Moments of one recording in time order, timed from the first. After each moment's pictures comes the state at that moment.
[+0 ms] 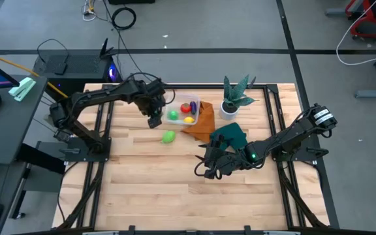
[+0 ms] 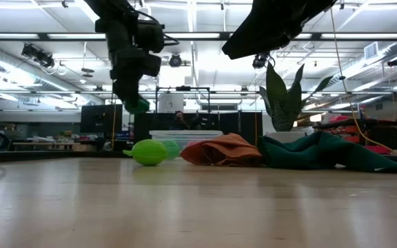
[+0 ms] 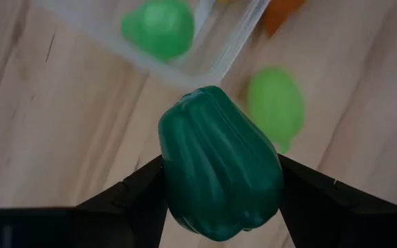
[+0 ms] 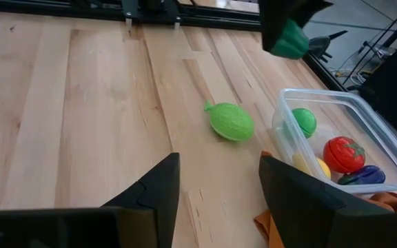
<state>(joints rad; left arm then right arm) 0.48 1.56 1.20 -0.94 0.15 0.05 0.40 1.53 0.98 -0.09 0.68 0.21</state>
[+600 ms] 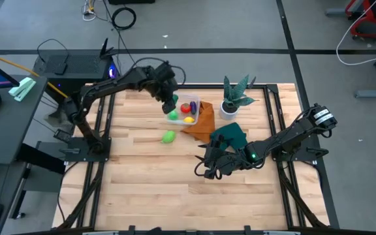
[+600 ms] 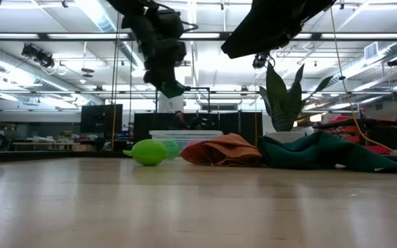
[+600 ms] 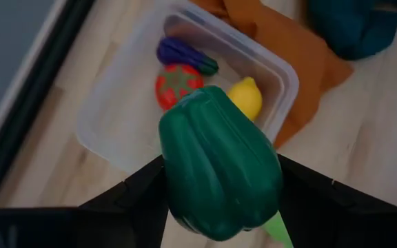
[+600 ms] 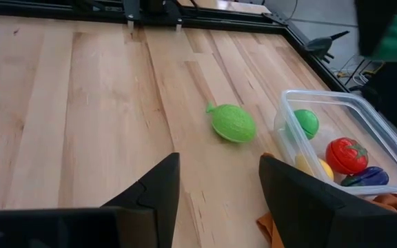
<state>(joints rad) 0.53 1.72 1.53 -0.89 0.16 0.08 0.40 1.53 0.98 -0.08 0.67 0.22</state>
